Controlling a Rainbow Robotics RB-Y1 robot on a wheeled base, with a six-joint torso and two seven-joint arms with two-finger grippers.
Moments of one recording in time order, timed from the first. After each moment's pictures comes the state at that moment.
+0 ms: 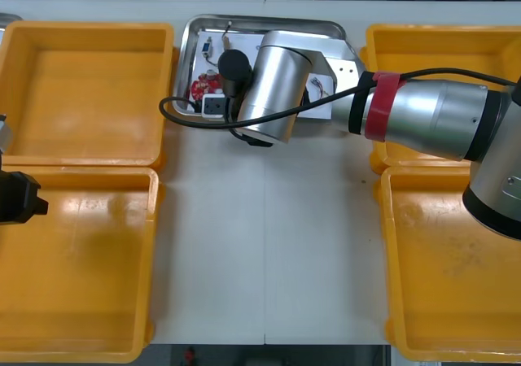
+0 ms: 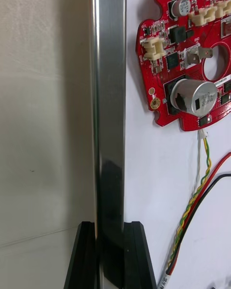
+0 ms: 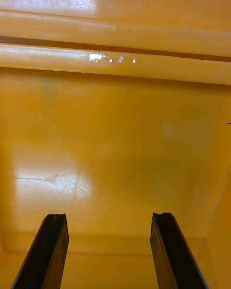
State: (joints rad) right arm -1.34 -0.39 1.24 -1.19 -0.71 1.08 1.81; left arm -0.10 0.72 0.30 -2.22 0.79 1.91 -1.21
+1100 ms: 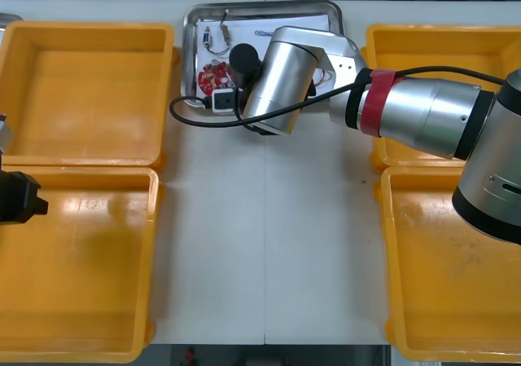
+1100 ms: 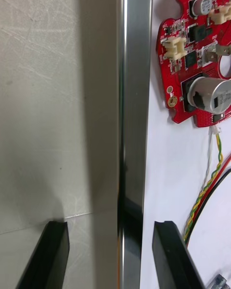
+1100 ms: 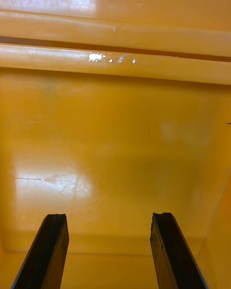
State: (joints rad) right arm -1.35 -0.35 1.24 -1.04 -0.69 1.00 1.95; left arm -0.10 0.72 0.30 -2.22 0.79 1.91 -1.21
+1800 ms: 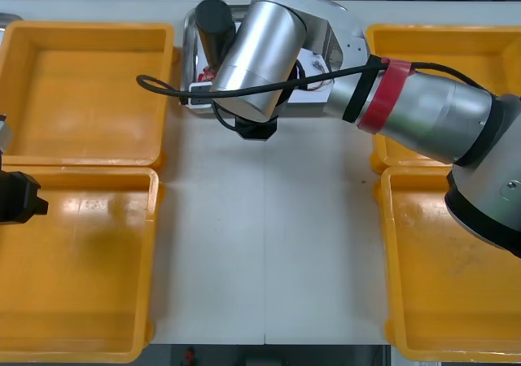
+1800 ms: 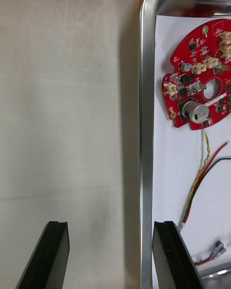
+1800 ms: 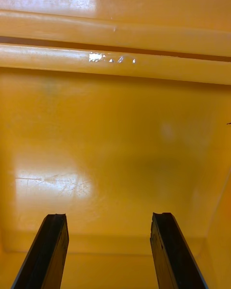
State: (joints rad) right arm -1.27 -0.35 0.94 -1.37 -0.64 1.45 1.95; left arm -0.10 0.72 0.30 -2.22 0.79 1.91 -1.21
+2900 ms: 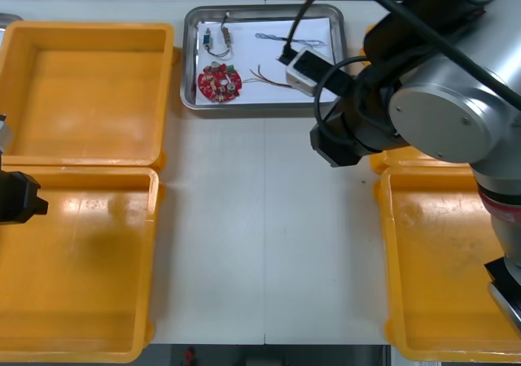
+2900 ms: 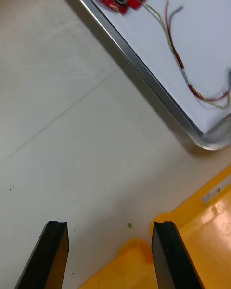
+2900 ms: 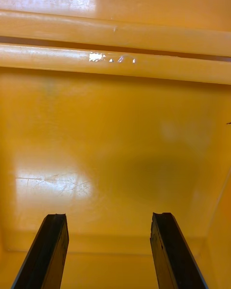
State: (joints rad) right arm -0.69 -0.45 0.31 -2.22 -0.54 1.92 1.62; left arm -0.10 0.72 0.30 -2.22 0.79 1.91 -1.21
